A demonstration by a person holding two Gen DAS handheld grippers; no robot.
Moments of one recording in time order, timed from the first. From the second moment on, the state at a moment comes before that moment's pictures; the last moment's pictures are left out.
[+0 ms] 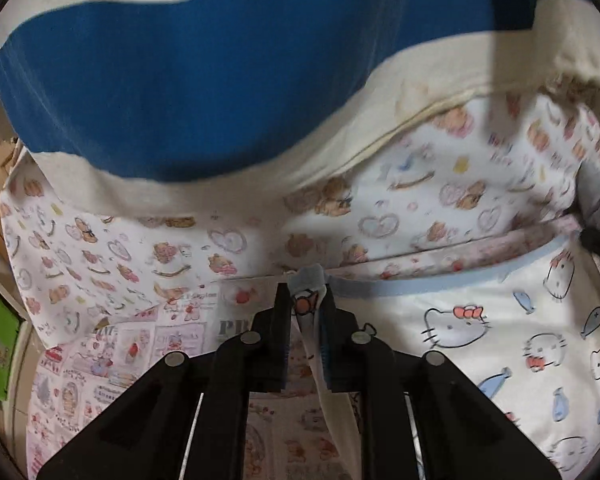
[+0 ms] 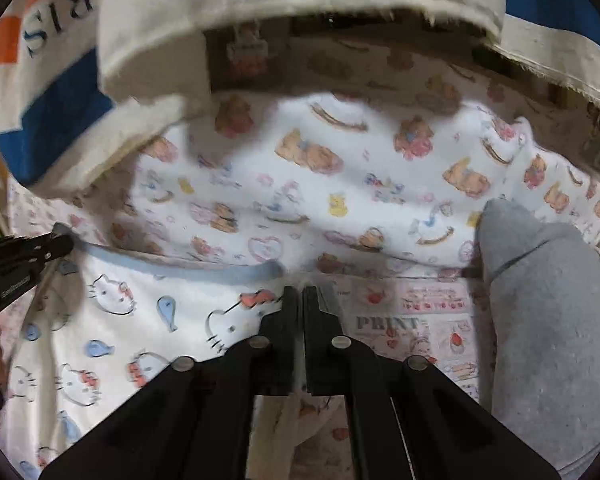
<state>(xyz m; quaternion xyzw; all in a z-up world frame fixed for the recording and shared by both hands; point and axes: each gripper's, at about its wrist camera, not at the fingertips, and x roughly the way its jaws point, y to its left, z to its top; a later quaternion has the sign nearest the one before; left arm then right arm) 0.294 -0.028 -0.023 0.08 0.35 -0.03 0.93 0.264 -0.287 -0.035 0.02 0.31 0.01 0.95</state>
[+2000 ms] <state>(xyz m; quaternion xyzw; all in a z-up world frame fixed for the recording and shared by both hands) -0.025 0.000 -0.032 -0.08 0.35 -0.16 0.92 -0.071 -0.268 -0.085 0.22 0.28 0.13 0.92</state>
